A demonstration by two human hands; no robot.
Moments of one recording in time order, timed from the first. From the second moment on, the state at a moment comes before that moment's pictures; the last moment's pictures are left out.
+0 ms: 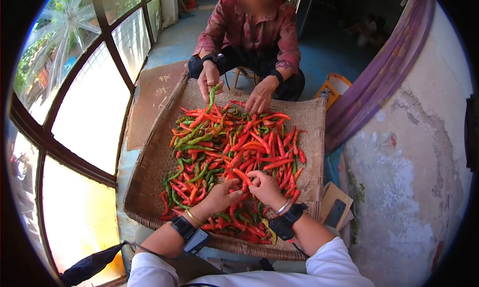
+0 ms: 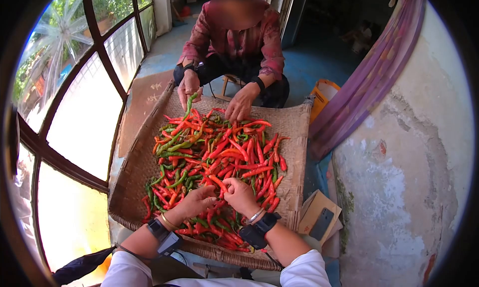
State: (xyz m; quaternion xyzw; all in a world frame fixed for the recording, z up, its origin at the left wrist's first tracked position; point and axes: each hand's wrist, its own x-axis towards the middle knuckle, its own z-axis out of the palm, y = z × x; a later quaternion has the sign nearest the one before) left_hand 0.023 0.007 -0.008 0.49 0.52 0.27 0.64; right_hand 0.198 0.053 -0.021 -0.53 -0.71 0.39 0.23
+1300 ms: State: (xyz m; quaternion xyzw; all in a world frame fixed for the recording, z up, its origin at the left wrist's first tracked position) left_hand 0.019 0.010 -0.008 0.47 0.49 0.29 0.68; right_hand 0.235 0.088 -0.034 -0.50 -0.84 -0.02 0.21
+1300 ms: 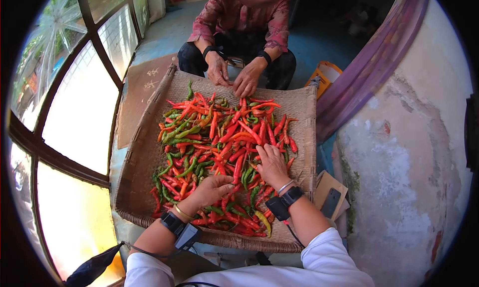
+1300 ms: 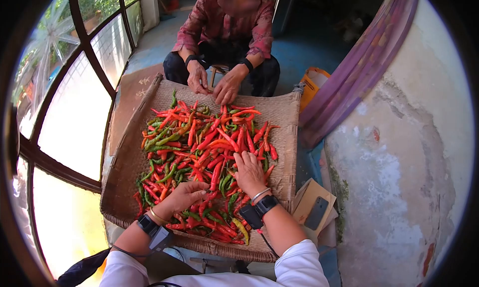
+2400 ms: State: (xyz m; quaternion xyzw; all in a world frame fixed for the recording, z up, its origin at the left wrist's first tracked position) left_hand 0.021 0.003 0.003 0.56 0.44 0.20 0.67; right_hand 0.209 0.059 0.007 -0.36 -0.30 0.75 0.46
